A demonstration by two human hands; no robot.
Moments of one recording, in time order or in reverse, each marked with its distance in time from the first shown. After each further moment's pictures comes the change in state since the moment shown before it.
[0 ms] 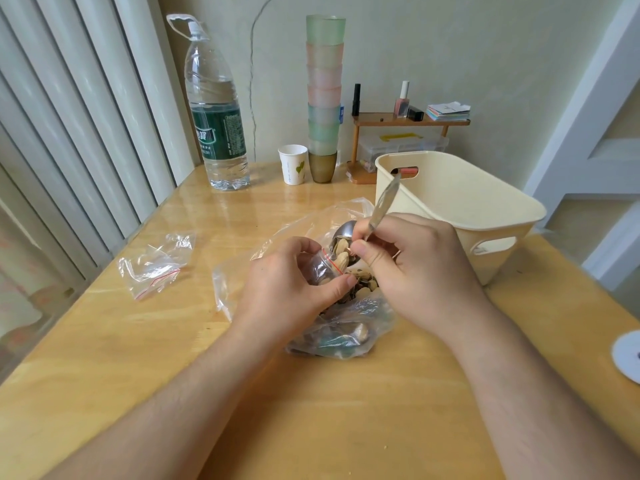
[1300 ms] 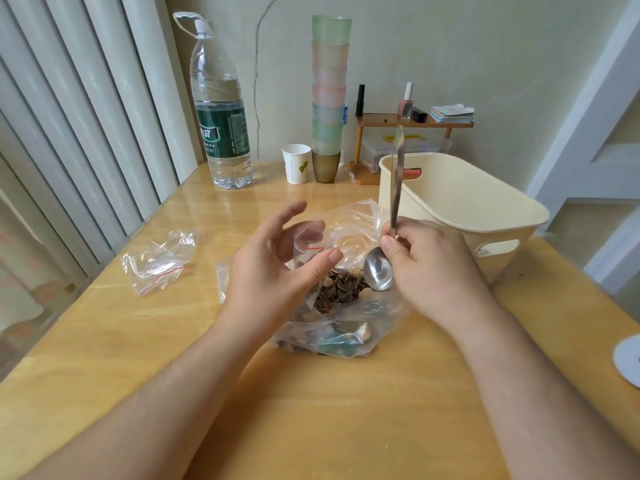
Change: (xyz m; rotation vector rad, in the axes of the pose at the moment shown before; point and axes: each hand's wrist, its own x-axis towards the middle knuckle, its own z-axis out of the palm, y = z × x) left_hand 0.000 -0.005 -0.014 -0.611 0.038 0.146; right_hand 0.001 0.014 -0.003 -0.178 -0.153 0.344
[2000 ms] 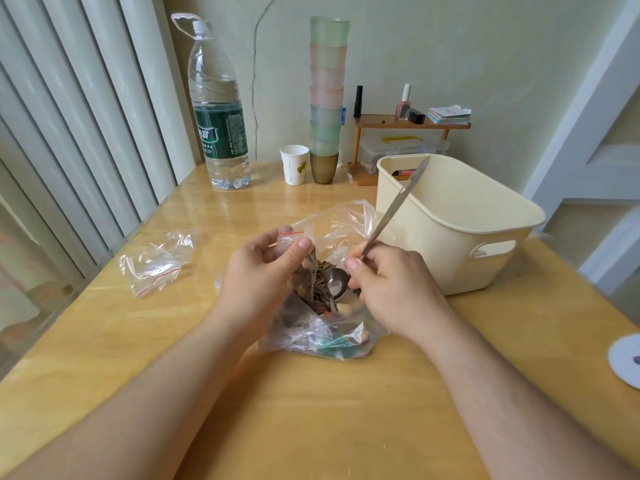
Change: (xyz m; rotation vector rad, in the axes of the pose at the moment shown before) left_hand 0.011 -0.015 -0.001 -0.247 0.072 -0.378; right_hand -0.010 -0.014 0.030 0.248 -0.189 0.136
